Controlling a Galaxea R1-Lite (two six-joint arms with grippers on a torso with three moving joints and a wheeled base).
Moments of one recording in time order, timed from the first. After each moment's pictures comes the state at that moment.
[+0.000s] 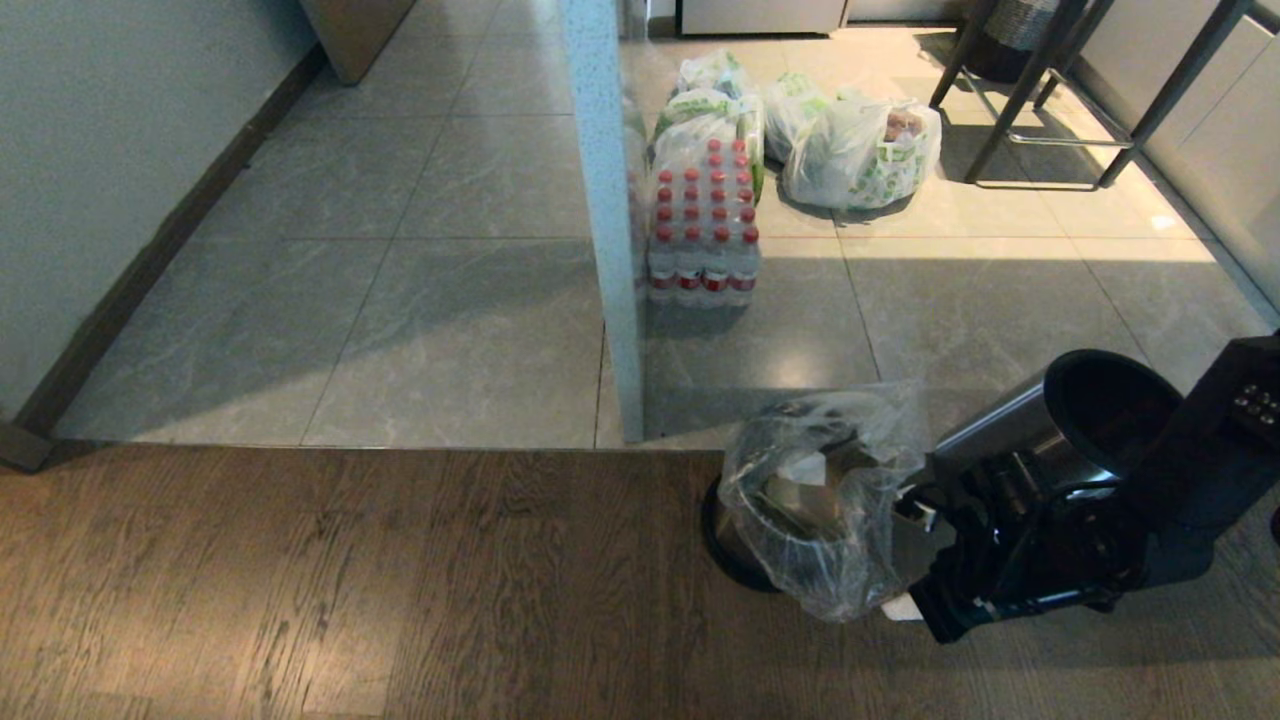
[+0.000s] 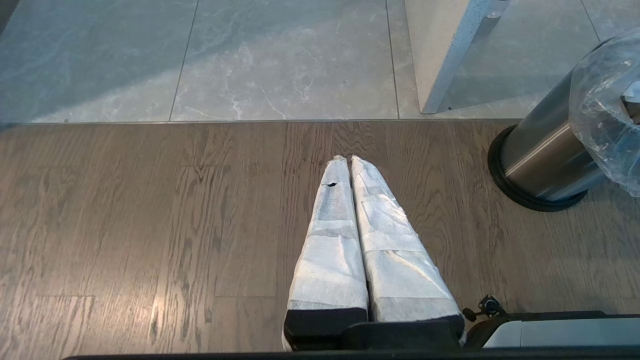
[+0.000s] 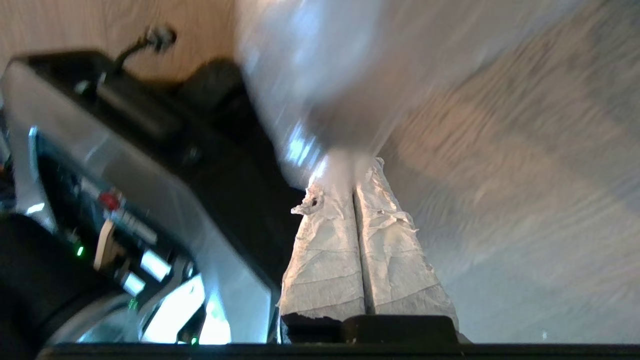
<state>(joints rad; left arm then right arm) 0.00 0.00 0.00 0.00 0.00 0.00 0.10 2.17 -0.73 -0.33 0.43 -0.34</state>
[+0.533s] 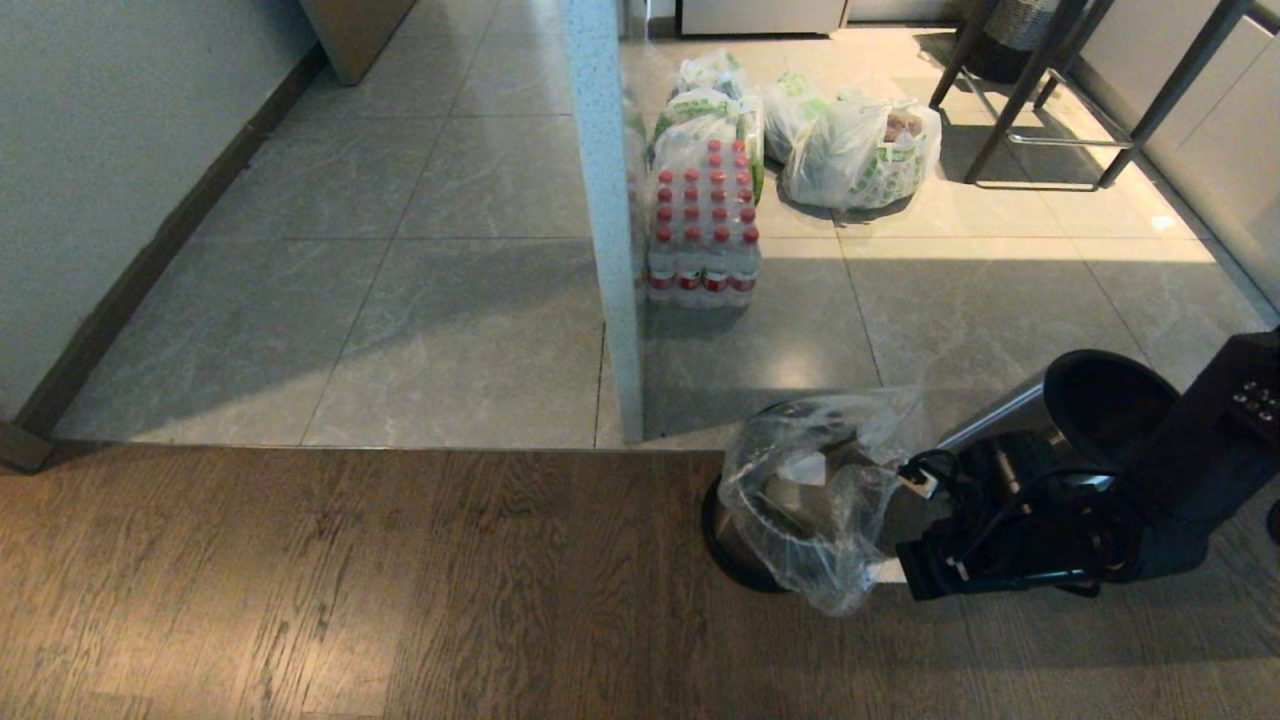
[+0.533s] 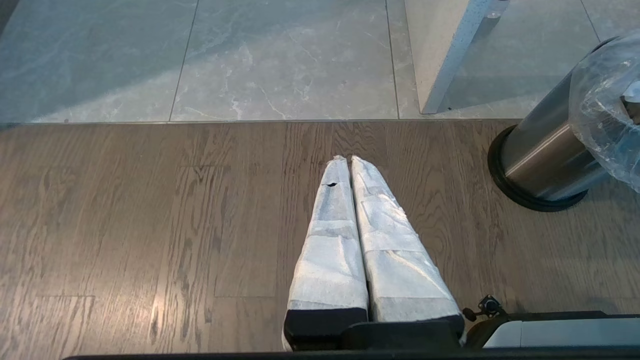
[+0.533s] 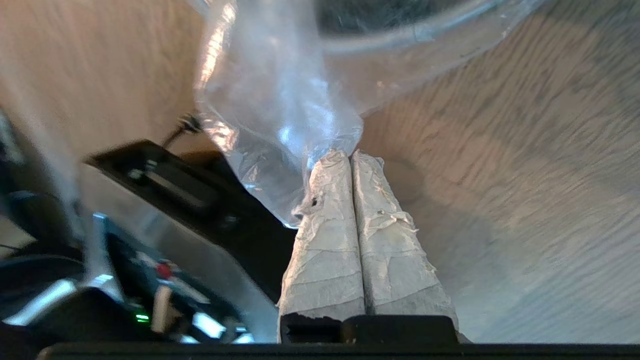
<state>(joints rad) 0.00 0.00 0.00 0.00 0.00 0.00 0.10 2.16 -0.75 -0.43 0.46 -0.09</state>
